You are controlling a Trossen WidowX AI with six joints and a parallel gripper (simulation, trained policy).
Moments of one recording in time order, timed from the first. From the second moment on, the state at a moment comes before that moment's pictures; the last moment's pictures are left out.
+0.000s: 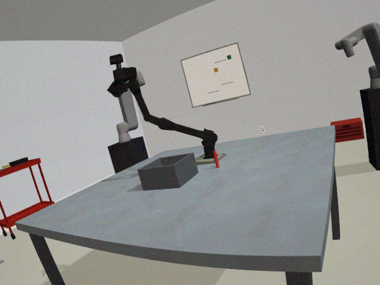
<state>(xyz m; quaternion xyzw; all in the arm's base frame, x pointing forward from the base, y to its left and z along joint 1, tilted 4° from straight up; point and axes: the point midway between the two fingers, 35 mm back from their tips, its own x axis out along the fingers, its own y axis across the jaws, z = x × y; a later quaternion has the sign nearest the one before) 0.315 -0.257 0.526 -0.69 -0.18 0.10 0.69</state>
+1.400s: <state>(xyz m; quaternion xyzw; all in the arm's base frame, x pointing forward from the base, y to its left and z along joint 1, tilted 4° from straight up) 0.145 -0.173 0.635 -0.96 -0.13 -0.20 0.15</state>
